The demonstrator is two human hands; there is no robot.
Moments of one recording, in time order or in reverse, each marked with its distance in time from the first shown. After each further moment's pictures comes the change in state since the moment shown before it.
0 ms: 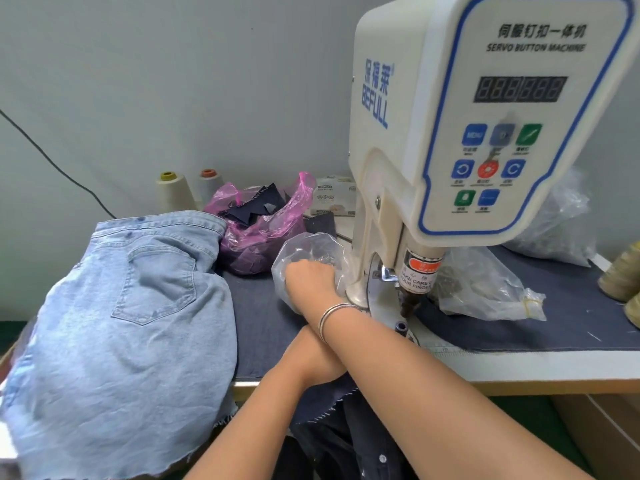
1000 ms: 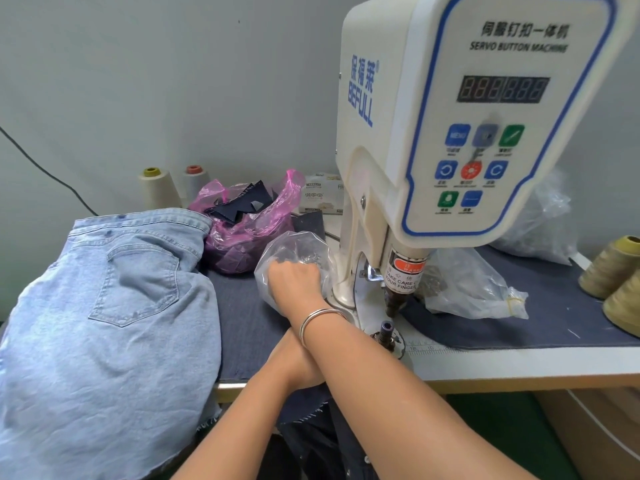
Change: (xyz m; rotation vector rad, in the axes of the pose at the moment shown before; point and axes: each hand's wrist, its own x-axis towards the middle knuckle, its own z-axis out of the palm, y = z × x) left_hand 0.005 -0.012 0.005 0.317 0.096 -0.026; right_hand -0.001 -0.002 0.011 0.001 0.139 -0.083
